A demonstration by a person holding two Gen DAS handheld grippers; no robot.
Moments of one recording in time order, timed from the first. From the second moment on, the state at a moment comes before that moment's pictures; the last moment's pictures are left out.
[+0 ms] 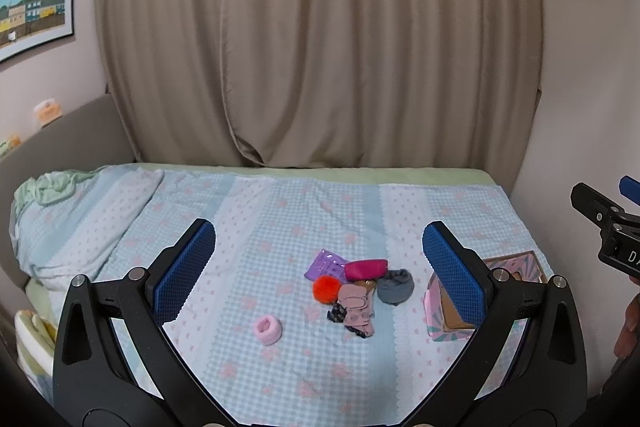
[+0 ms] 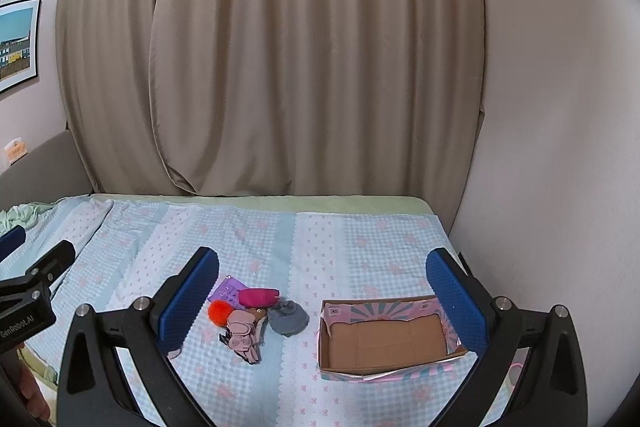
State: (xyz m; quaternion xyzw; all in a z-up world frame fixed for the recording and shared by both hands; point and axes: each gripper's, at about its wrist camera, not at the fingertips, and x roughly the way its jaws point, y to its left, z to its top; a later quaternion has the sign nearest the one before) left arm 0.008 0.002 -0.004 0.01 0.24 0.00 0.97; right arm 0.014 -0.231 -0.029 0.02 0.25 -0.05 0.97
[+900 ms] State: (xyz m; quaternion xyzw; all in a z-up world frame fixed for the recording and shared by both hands) left arm 0.018 0.002 -0.009 0.01 0.26 0.00 0.97; right arm 0.018 -0.224 -0.032 0.02 0.26 -0.06 0.96
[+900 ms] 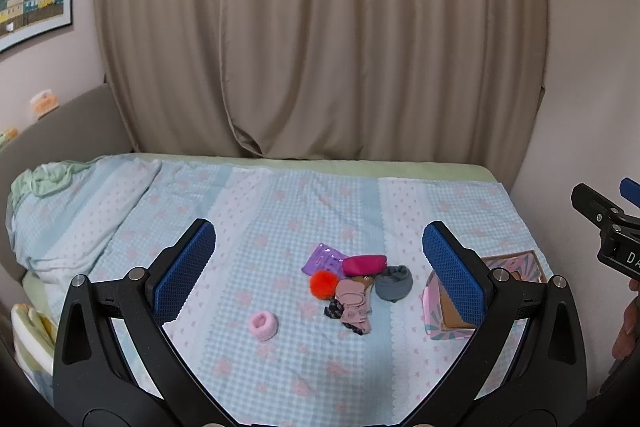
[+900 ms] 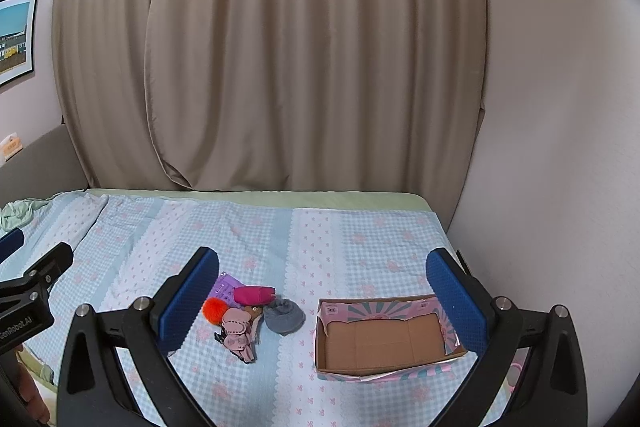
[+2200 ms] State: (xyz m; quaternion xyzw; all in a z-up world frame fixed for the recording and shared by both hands) left arm 0.017 -0.011 -0.012 0.01 0.27 0.01 0.96; right arm 0.030 -0.223 -0.039 0.01 0.28 -0.01 0.96
